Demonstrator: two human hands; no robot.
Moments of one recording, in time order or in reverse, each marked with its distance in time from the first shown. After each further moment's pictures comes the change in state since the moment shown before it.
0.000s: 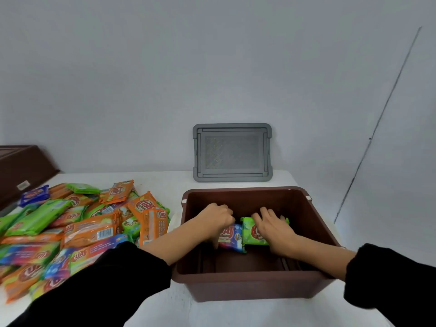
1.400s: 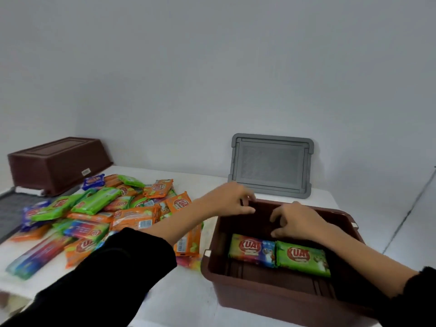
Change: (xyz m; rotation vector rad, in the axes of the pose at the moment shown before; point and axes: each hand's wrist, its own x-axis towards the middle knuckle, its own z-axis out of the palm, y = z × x) left_hand -0.051 -0.052 -0.032 -0.662 0.342 -0.191; right_hand 0.005 -0.004 -0.083 0.285 0.017 -0.097
